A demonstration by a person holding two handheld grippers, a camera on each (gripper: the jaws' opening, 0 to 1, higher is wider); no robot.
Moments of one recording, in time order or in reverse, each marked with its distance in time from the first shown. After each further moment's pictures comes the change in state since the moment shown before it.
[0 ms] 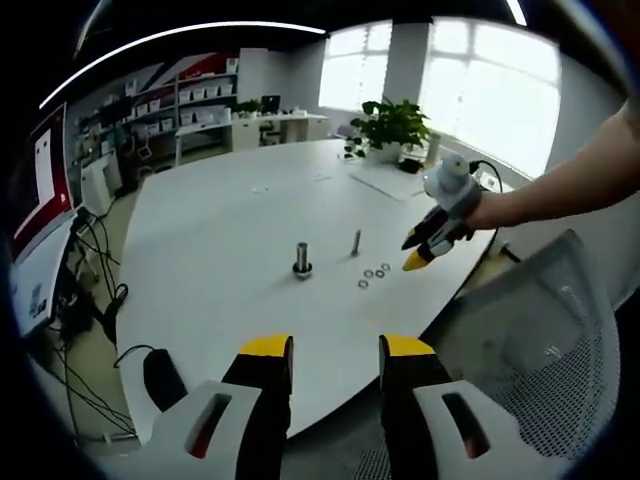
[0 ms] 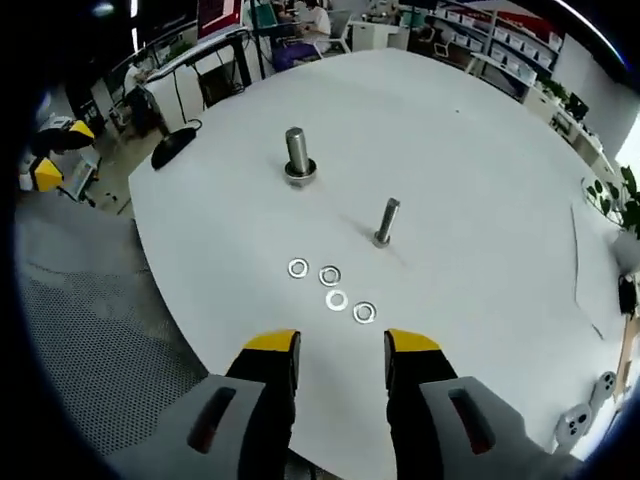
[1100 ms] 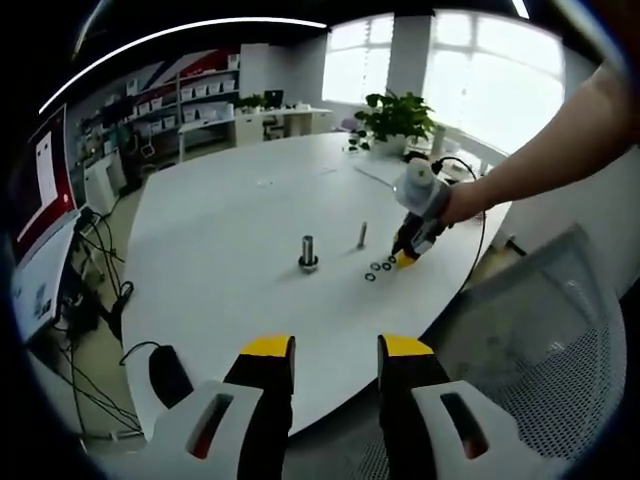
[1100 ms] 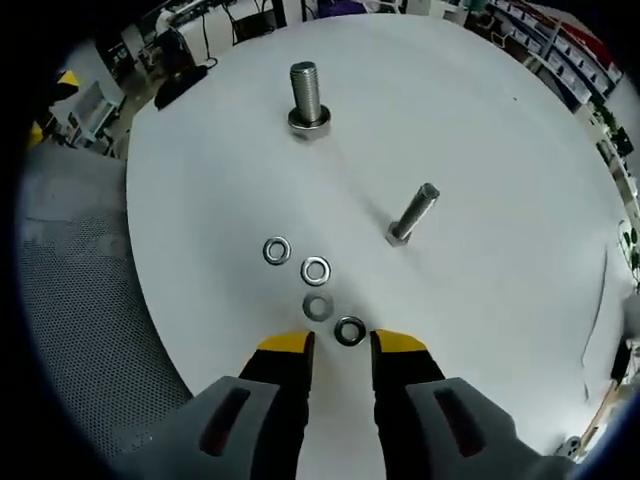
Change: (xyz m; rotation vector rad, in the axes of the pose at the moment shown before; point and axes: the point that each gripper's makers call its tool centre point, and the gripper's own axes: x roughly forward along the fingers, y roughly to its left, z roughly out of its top) left arm 0.001 0.004 -0.005 0.011 0.031 0.029; right arm 0.038 -0.008 -0.006 -0.208 0.202 0.084
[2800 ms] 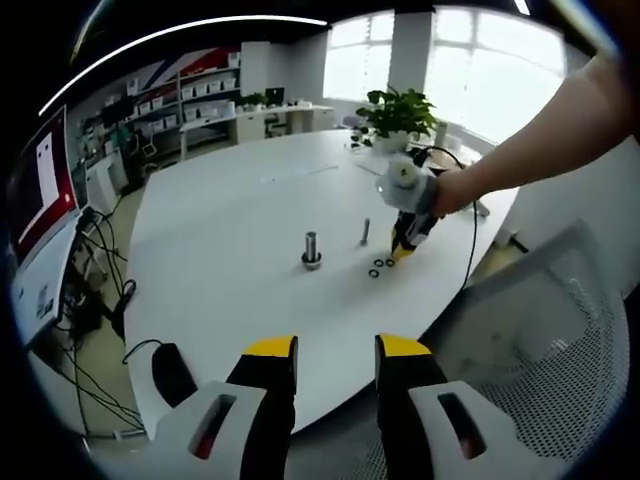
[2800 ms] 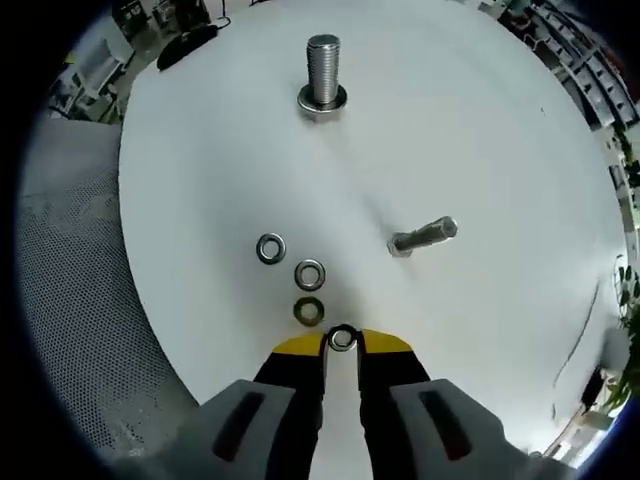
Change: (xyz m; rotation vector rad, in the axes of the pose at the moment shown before) left arm 0.000 0.003 -0.003 0.004 0.012 0.014; right arm 0.000 -0.011 0.006 -0.063 0.101 -0.044
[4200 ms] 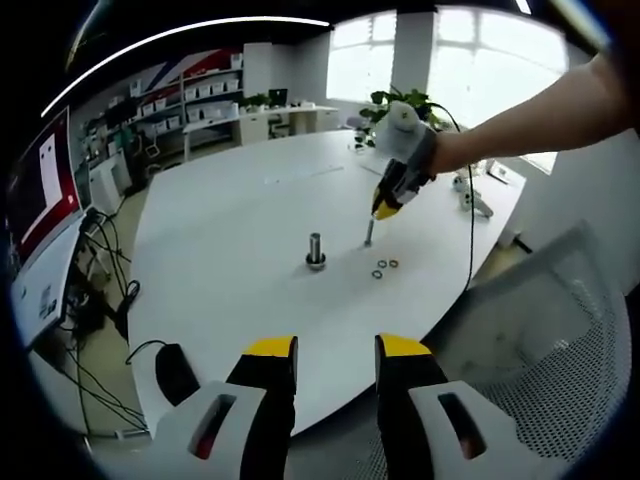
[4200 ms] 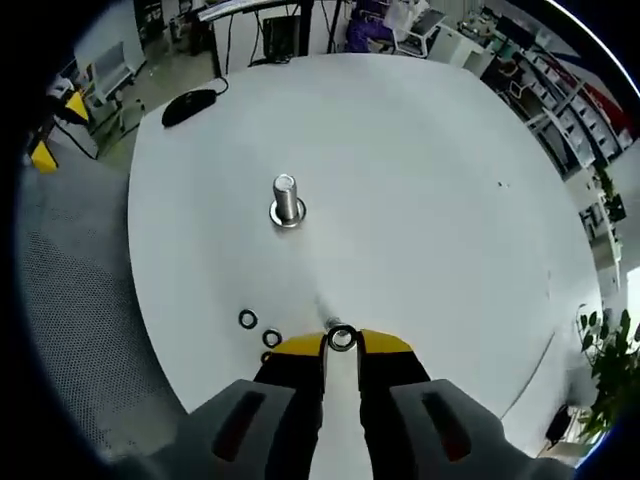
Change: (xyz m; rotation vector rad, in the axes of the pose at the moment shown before) left arm 0.000 0.003 0.001 0.003 -0.002 0.013; right arm -0.056 -0.032 0.069 -0.111 -0.170 -0.078
